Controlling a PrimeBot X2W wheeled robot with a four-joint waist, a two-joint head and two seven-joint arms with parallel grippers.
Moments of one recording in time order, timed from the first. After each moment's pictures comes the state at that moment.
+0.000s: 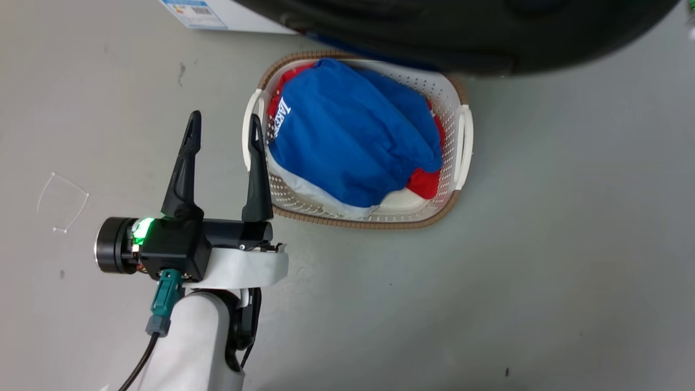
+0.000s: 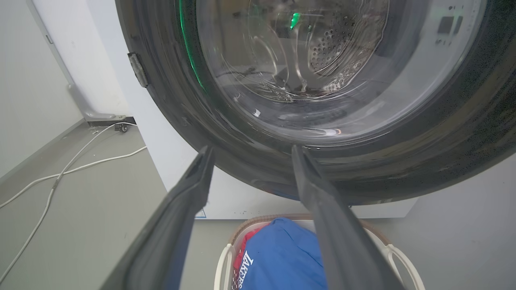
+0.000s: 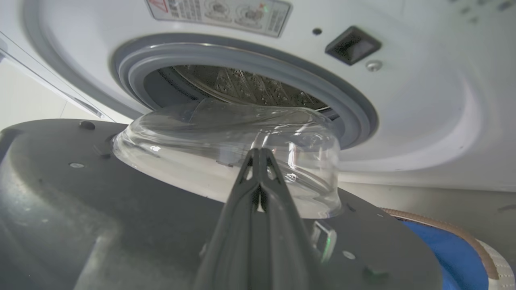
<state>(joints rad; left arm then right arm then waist) -0.31 0.05 -0.17 -0.06 -0.06 0.13 -0.26 -1.14 -0.39 0.16 0.49 1.51 0.13 0.58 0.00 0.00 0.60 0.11</state>
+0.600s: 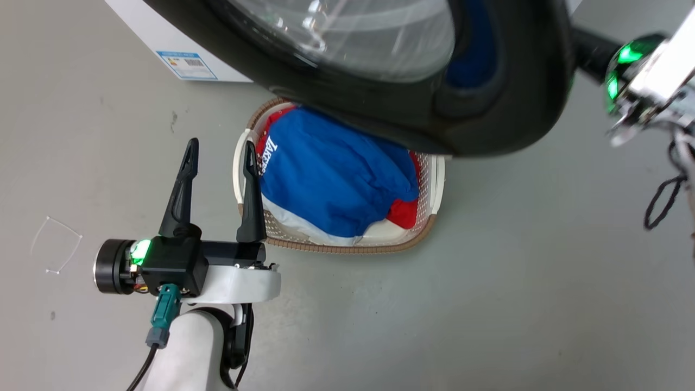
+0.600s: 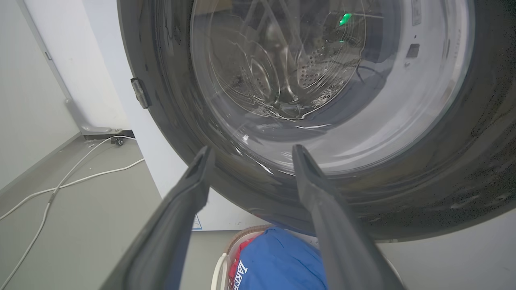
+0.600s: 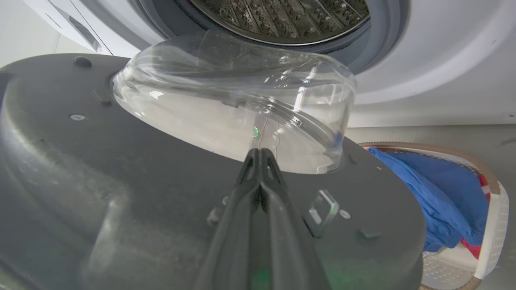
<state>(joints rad) -0.25 0.05 -0.14 -0.04 -0.04 0.11 -0.26 -0.92 -0.37 0.25 0.38 1.53 0.13 0.68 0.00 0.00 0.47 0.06</state>
